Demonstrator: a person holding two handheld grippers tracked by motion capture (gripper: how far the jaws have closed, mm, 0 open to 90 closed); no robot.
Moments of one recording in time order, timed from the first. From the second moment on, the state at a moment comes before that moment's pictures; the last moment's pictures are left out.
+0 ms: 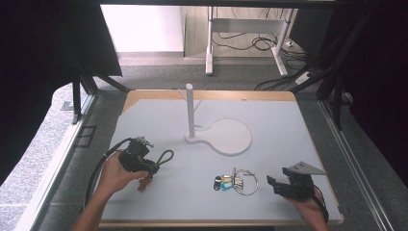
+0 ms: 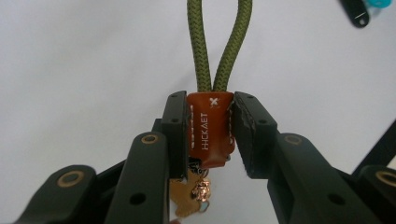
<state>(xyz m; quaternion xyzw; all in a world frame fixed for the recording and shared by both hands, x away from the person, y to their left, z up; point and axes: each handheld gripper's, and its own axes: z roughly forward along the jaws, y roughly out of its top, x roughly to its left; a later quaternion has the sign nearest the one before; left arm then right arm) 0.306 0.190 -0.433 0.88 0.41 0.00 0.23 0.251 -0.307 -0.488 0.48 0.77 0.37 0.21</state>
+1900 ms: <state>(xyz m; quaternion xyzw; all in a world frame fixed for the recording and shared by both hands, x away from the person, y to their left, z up) 0.344 0.197 -0.352 0.87 0.38 0.00 0.31 0.252 -0.311 -0.489 0.49 0.76 0.37 0.20</state>
